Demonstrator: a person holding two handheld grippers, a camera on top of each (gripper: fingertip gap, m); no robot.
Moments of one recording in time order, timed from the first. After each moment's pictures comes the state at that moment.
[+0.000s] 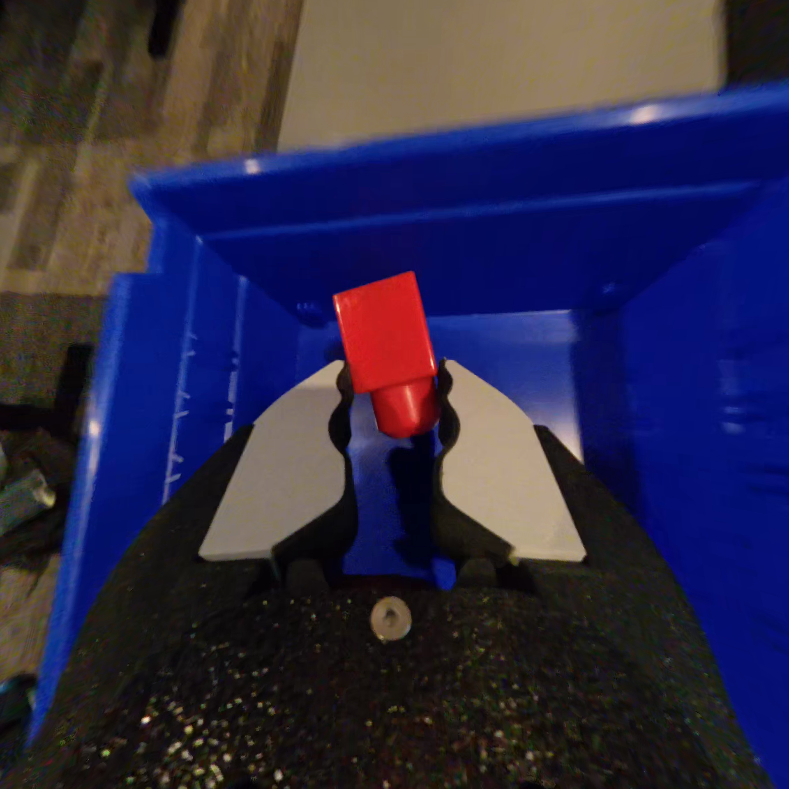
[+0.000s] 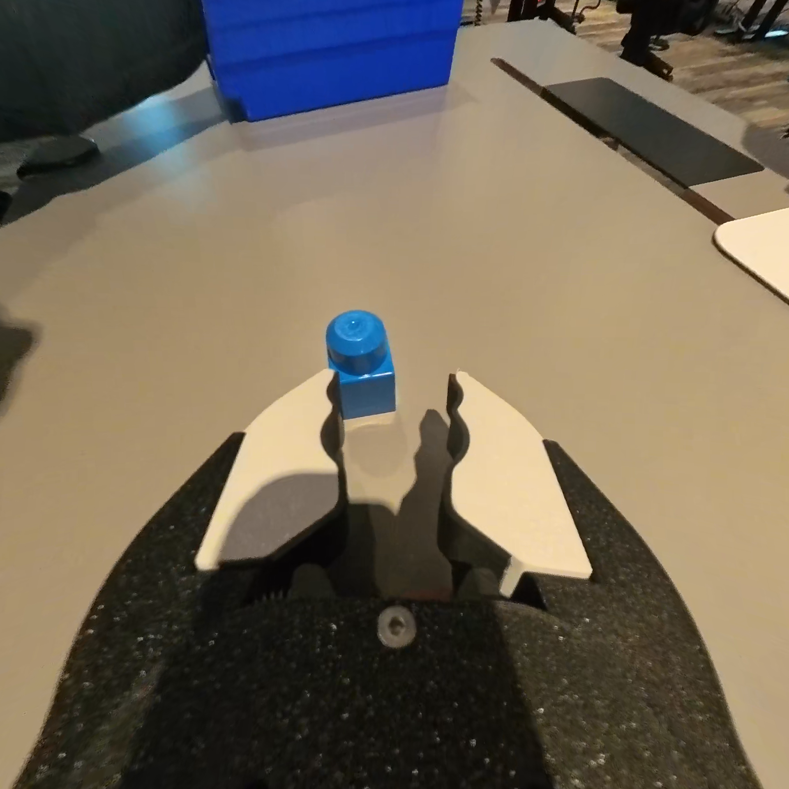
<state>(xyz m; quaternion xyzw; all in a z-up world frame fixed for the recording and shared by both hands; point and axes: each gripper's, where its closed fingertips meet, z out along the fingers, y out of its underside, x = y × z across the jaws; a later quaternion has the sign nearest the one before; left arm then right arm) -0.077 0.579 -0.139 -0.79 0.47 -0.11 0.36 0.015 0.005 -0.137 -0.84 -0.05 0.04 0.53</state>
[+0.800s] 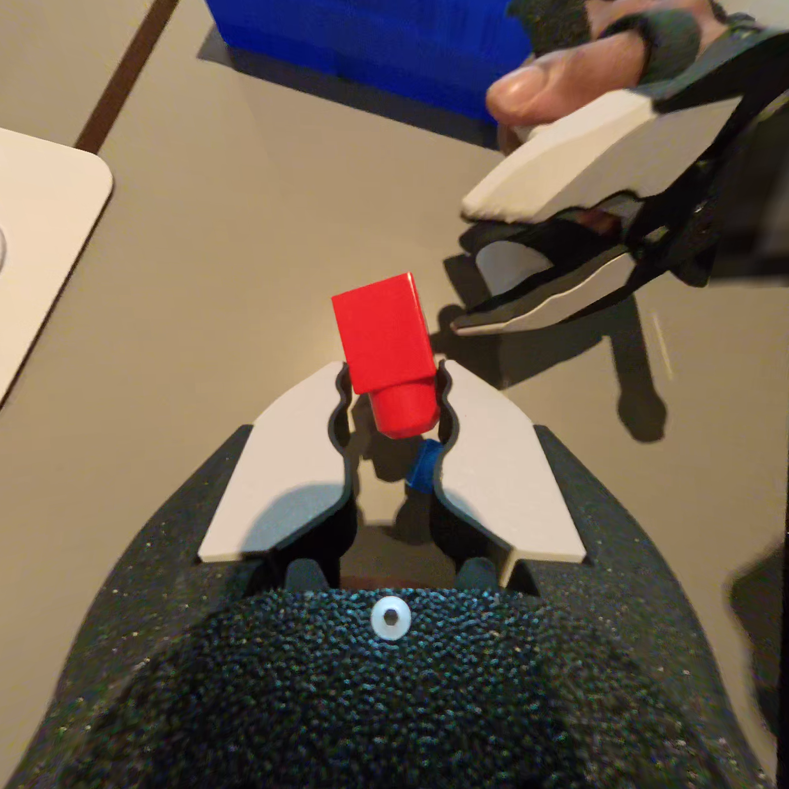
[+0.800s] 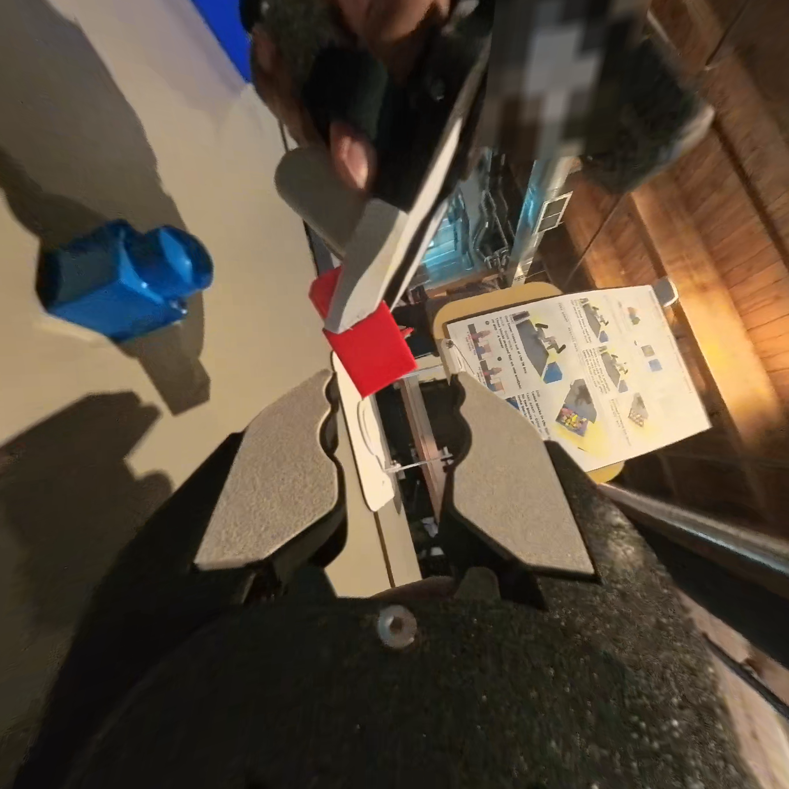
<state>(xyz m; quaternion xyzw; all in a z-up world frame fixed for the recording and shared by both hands) 0.049 0.003 -0.089 -0.33 0.87 -0.36 0.11 0.052 -0.026 -0.061 -0.64 -0.28 -0.52 0.49</state>
